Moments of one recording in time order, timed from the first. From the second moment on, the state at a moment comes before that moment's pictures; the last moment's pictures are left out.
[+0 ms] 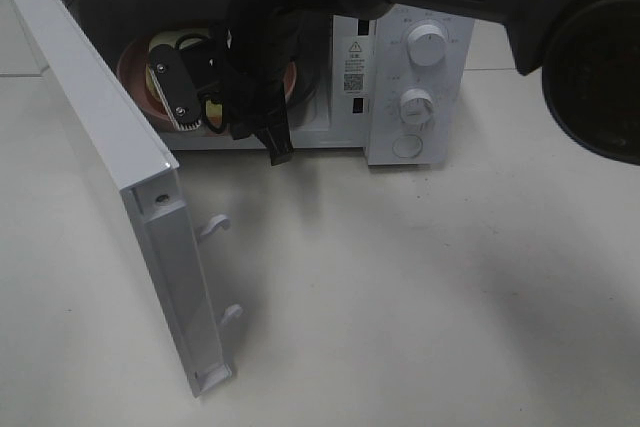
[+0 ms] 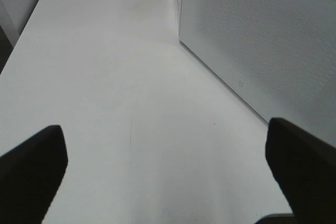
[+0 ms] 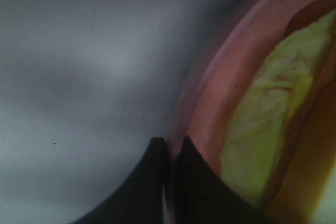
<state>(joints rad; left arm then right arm) -0.03 0.00 -0.52 -0.02 1.07 -0.02 0.71 2.37 -2.06 -0.08 0.84 -1.30</state>
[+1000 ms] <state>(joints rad) -0.03 0.00 -0.52 -0.02 1.07 -0.02 0.69 2.39 -2.10 -0.08 0.76 -1.09</state>
